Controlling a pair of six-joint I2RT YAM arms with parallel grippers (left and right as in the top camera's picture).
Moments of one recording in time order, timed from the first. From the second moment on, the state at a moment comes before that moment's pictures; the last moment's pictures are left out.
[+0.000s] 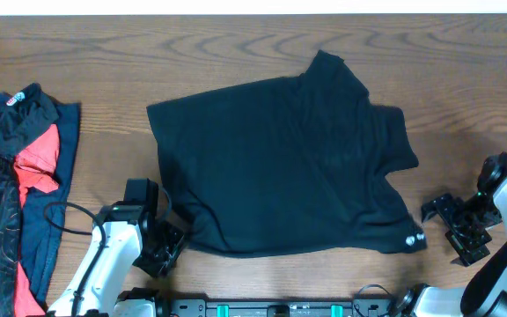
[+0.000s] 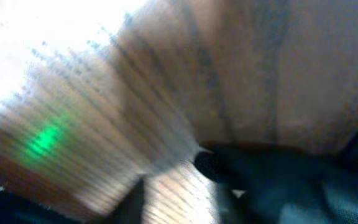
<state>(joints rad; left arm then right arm) 0.01 1.23 0.47 -0.92 0.23 -0.98 -0.53 1.55 0.84 -1.08 0.01 0.62</state>
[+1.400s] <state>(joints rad) 0.00 1.32 0.62 -0.39 0.36 -0.77 0.09 1.52 1.34 -1.08 0.09 0.35</state>
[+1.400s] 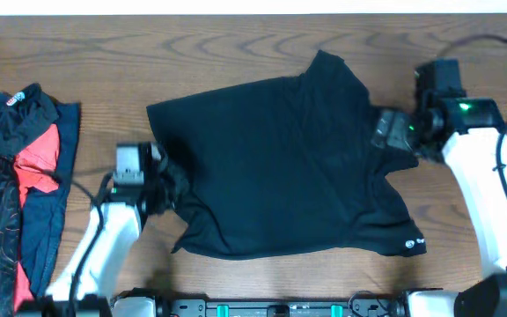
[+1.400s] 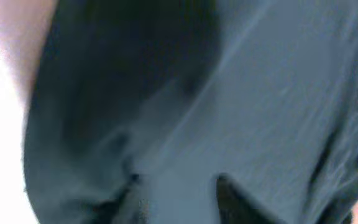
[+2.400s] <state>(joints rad) 0.17 1.97 1.54 -0.77 0.25 -0.36 0.16 1.52 1.39 -1.18 0.13 0.18</state>
